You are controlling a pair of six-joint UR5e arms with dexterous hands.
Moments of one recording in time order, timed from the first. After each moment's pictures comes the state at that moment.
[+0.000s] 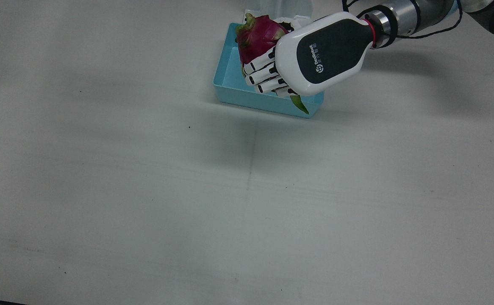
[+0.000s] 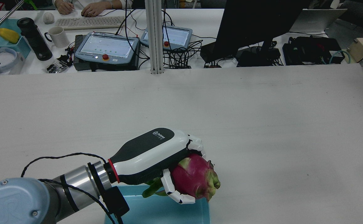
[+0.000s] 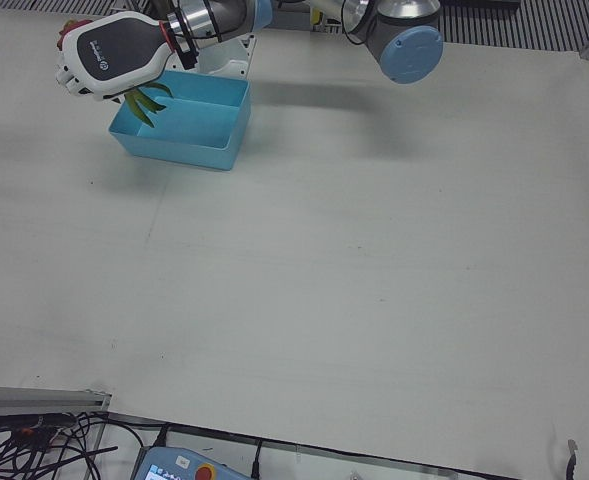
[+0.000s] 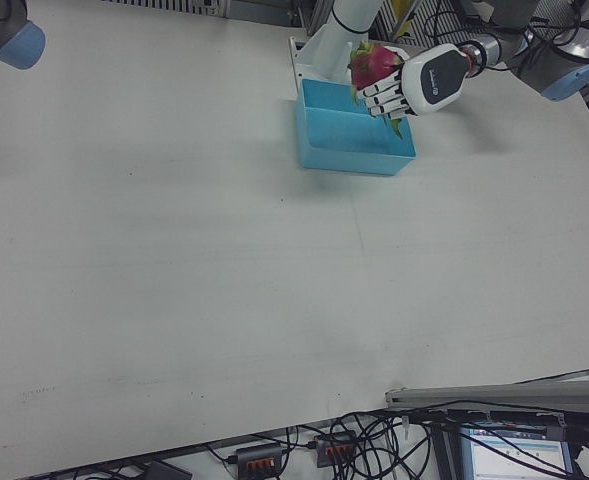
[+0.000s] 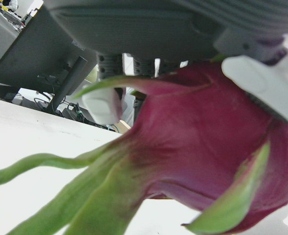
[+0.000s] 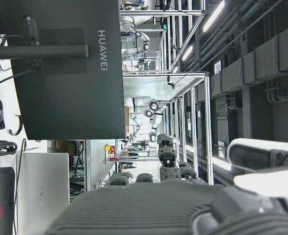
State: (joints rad) left arm -0.37 -2.29 -2.13 0.70 1.38 1.42; right arm 1.51 -1.56 1.56 -3.06 -1.49 0.05
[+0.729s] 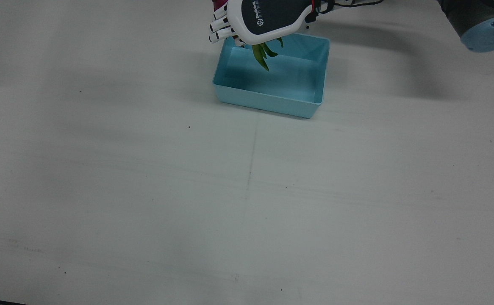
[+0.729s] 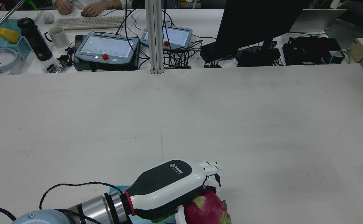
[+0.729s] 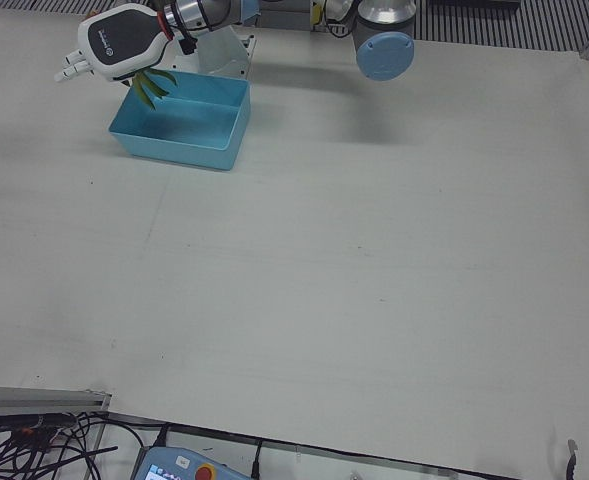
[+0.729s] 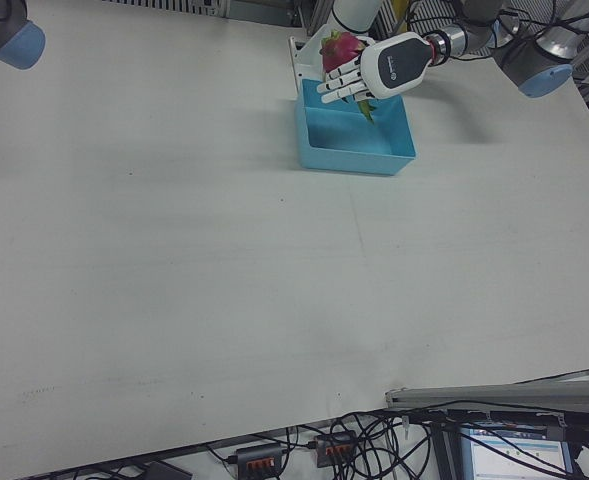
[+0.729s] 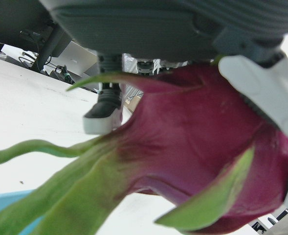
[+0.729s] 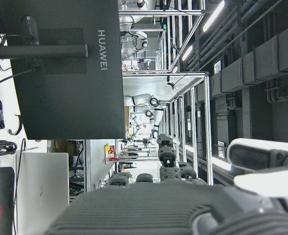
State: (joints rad) left arm -0.24 -2.30 -2.12 0.73 1.37 1.48; right arm 1.51 -1.56 1.56 -3.06 -1.49 0.05
